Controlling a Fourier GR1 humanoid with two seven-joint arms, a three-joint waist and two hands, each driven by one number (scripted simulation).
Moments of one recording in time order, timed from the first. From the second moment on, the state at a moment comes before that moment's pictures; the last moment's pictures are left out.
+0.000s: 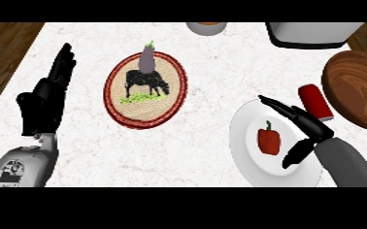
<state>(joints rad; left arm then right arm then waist) -0.22 0.30 -0.03 -1.61 -0.09 0.19 0.19 -0.40 -0.44 0.24 -0.69 0.38 0.21 -0.98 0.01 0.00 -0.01</state>
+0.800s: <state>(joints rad) -0.21 0.29 0.00 -1.61 -0.11 0.17 0.18 -0.39 -0.40 0.23 -0.72 0.44 0.13 -1.03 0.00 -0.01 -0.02</state>
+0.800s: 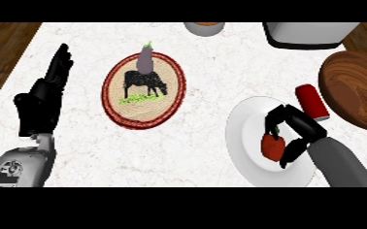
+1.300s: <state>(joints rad) -0.21 0.28 0.00 -1.61 -0.11 0.15 0.18 -0.44 -0.28 0.18 -0.74 0.48 -0.04 -0.53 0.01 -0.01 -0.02</state>
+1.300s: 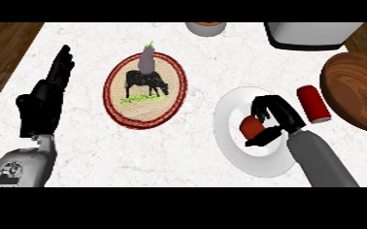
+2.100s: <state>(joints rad) -0.18 0.28 0.03 -1.59 -0.11 0.16 0.16 -0.77 -0.03 0.16 -0.94 0.79 -0.57 0.61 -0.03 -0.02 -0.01</state>
